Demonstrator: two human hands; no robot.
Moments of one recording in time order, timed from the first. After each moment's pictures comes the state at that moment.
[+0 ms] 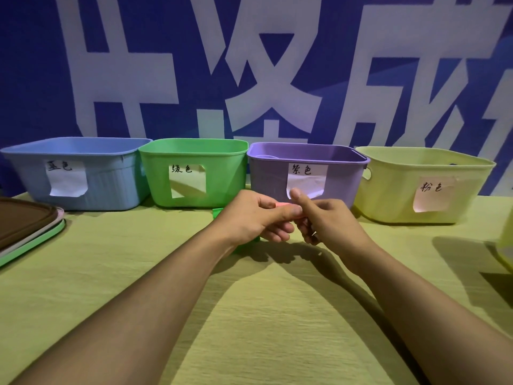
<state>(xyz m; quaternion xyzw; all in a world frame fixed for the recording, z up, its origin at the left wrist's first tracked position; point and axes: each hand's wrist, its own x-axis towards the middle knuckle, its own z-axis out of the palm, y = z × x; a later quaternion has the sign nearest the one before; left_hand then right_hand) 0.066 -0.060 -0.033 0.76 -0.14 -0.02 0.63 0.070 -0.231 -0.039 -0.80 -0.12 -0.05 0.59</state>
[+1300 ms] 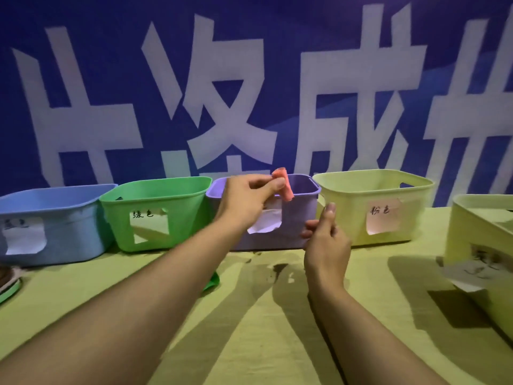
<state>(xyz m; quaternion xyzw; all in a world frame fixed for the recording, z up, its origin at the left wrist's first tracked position) 0.115 -0.137 0.031 0.78 -0.13 0.20 0.58 0.087 -0.257 -0.041 -0.60 0.15 -0.30 0.72</state>
